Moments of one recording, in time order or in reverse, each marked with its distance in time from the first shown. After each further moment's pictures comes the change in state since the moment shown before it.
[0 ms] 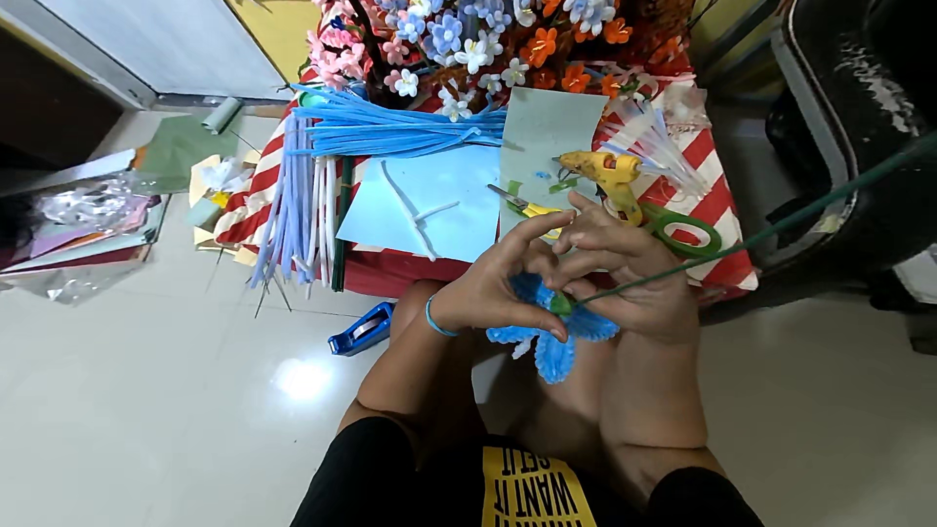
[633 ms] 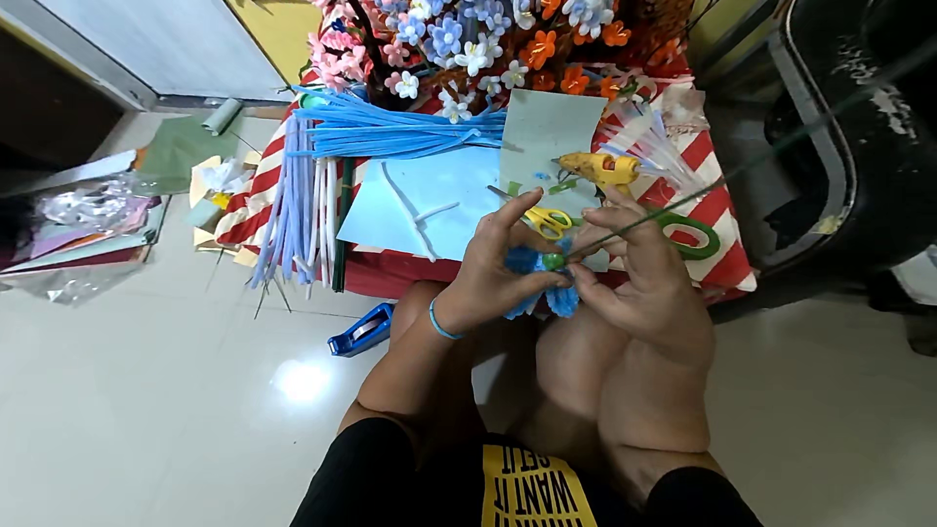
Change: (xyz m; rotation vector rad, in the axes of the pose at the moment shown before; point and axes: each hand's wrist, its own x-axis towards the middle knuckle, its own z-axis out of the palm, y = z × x) left_hand 0.005 -0.003 0.004 0.472 0.299 0.108; right_hand -0.003 -0.014 -0.002 -0.440 0.057 0.111
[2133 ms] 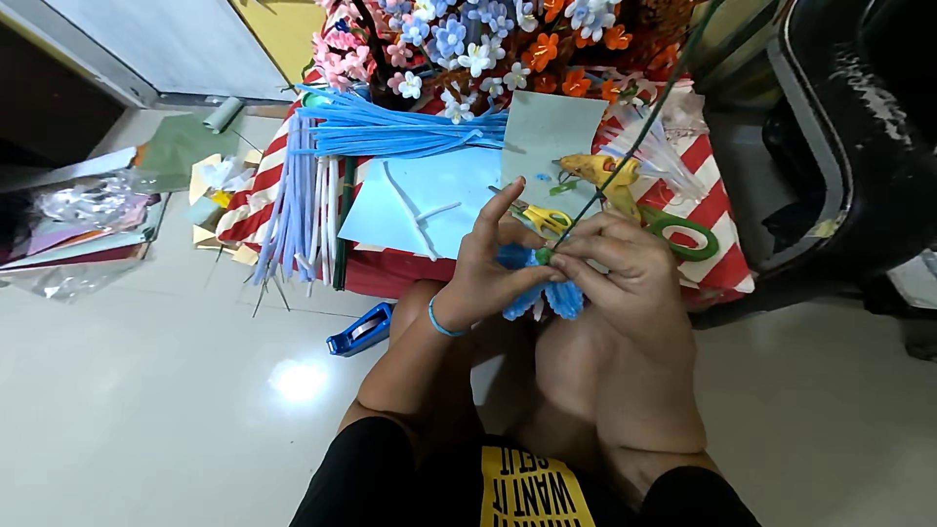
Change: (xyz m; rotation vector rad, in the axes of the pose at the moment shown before) left_hand 0.000 0.001 -0.002 -0.072 0.070 0.002; right_hand 0.003 -0.006 0.009 0.074 0.044 0.147
